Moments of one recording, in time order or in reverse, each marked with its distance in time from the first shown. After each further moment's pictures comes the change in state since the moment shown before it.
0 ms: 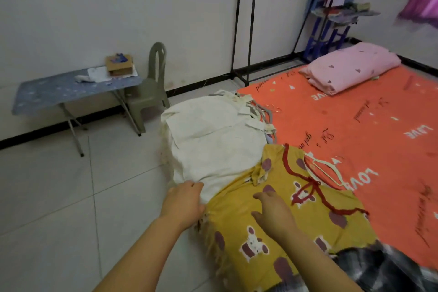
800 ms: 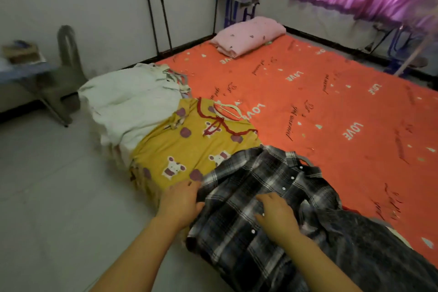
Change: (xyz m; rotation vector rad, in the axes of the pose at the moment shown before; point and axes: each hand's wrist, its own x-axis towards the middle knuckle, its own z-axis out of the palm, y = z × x) left_hand -0.250 0.243 0.112 0.024 -0.024 0.306; right_hand -0.369 0.211 0.054 0.041 0.061 0.296
